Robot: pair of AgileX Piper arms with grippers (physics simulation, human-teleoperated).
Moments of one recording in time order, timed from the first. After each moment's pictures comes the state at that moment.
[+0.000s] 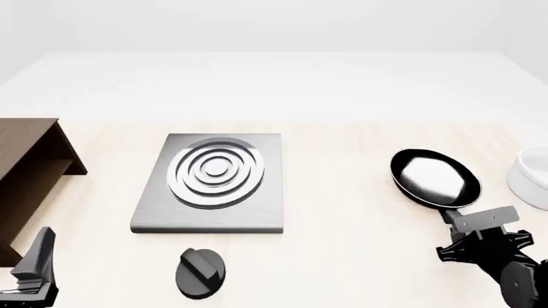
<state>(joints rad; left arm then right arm) 0.13 0.00 -0.06 0.11 0.05 -0.25 1.61 -0.25 -0.64 -0.45</state>
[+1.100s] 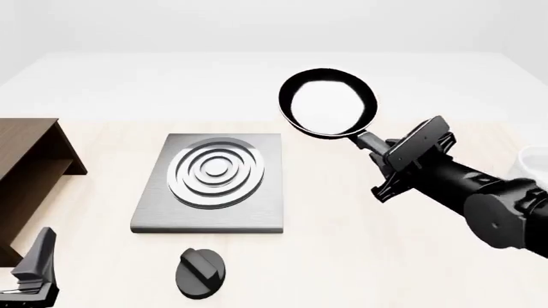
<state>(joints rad) 0.12 0.00 -0.05 0.10 0.04 0.29 1.26 -0.64 -0.14 -0.48</state>
